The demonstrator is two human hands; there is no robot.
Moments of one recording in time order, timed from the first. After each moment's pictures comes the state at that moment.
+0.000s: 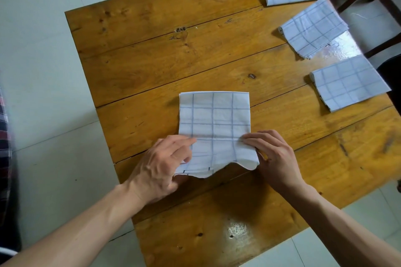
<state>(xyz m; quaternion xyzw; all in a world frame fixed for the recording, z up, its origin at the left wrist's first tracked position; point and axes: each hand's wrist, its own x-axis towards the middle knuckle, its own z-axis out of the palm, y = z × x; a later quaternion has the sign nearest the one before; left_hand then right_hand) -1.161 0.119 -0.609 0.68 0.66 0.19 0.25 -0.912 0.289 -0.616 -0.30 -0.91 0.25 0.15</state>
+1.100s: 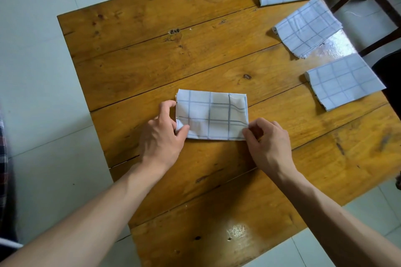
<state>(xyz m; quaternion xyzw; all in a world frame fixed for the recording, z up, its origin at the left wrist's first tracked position) -1.155 0.184 -0.607 0.39 0.86 0.27 0.20 -0.951 0.299 -0.595 -0.55 -0.77 0.30 0.09</state>
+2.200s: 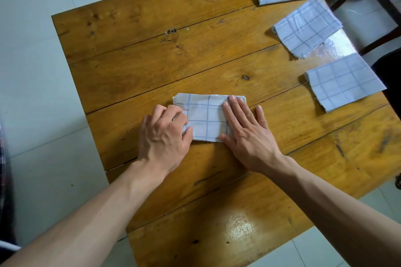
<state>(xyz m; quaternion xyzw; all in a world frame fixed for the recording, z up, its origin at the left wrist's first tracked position) -1.155 0.189 -0.608 0.55 0.82 0.12 0.07 -0.963 0.315 -0.626 -0.33 -0.93 0.14 -0.12</state>
